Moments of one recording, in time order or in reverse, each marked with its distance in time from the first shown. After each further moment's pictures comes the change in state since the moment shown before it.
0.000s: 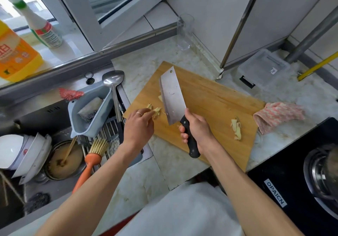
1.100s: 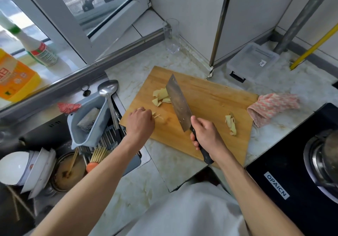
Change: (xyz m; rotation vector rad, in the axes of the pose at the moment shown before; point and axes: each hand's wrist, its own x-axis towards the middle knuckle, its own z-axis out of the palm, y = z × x) left_hand 0.036 0.032 -0.003 0.285 -0.206 -0.043; right_hand -0.012 0.015 -0.050 -0.311 0.083 -0.202
